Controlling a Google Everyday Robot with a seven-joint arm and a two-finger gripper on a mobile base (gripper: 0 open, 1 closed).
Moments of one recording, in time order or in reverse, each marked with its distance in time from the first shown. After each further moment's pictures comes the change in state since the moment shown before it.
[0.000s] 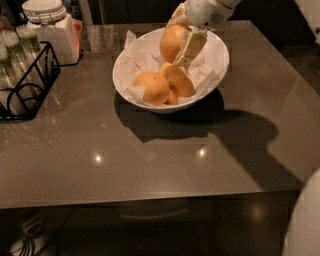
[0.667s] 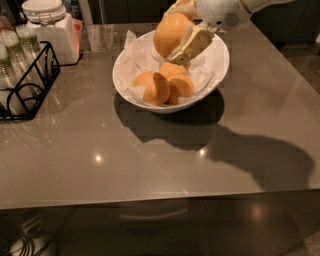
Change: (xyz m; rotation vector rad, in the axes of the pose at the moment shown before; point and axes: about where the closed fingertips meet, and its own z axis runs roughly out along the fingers) arm -0.061 0.032 -0.049 0.150 -0.238 0.052
